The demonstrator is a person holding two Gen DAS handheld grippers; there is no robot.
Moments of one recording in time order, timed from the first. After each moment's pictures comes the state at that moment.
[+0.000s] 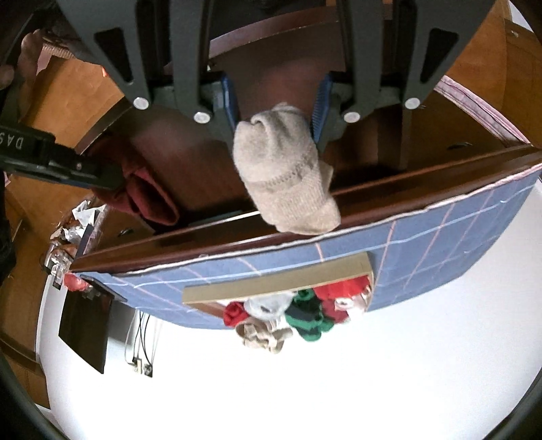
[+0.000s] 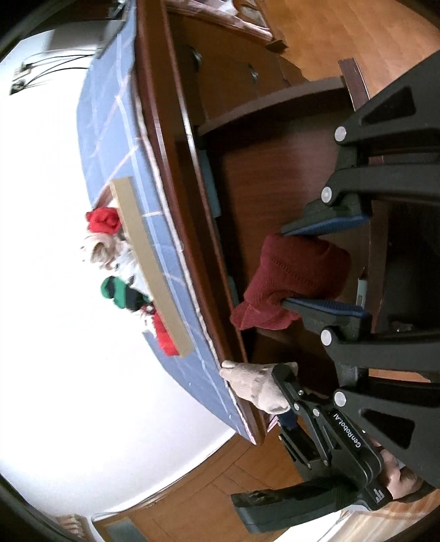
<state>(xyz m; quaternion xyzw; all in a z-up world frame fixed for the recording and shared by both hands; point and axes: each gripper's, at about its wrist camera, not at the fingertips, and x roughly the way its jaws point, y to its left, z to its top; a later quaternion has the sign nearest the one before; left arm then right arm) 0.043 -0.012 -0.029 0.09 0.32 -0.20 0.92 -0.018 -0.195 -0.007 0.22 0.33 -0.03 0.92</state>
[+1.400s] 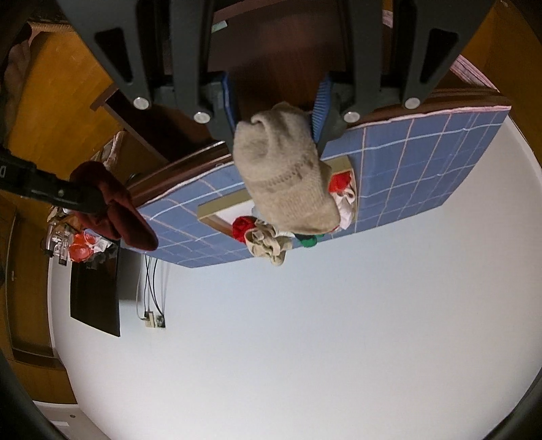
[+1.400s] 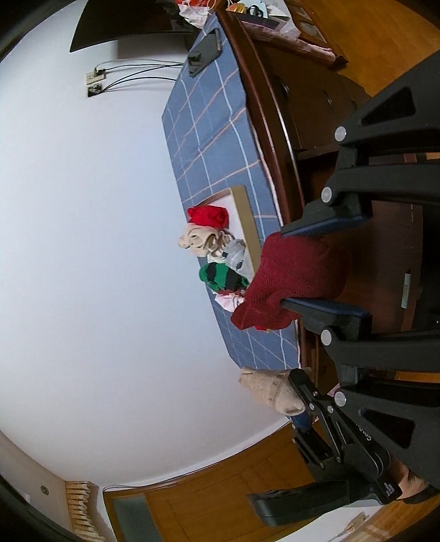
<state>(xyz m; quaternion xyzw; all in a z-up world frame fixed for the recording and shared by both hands) 0.010 -0.028 0.056 0.11 0.19 -0.19 0.96 -0.064 -0.205 0.093 0.17 0.19 -0.05 0.97</state>
